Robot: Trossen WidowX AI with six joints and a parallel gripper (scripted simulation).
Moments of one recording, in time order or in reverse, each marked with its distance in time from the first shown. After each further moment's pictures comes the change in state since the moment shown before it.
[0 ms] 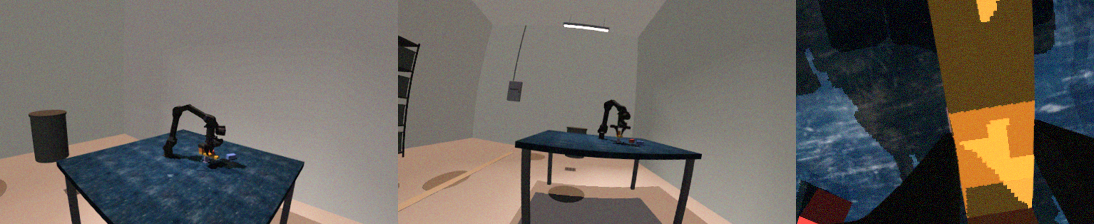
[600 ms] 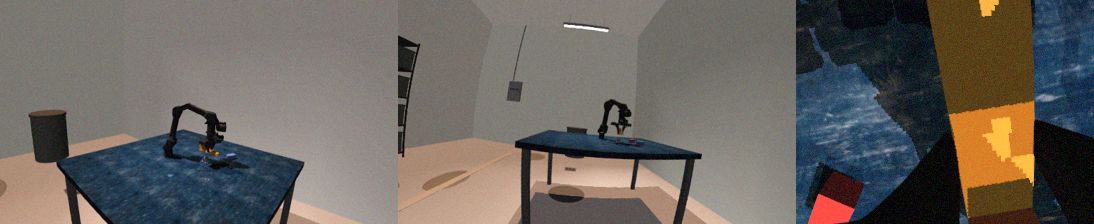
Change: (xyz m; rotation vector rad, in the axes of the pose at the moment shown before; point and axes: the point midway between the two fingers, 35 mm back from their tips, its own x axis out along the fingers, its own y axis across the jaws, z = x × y) arm -0.024 0.006 0.000 -0.009 -0.002 0.002
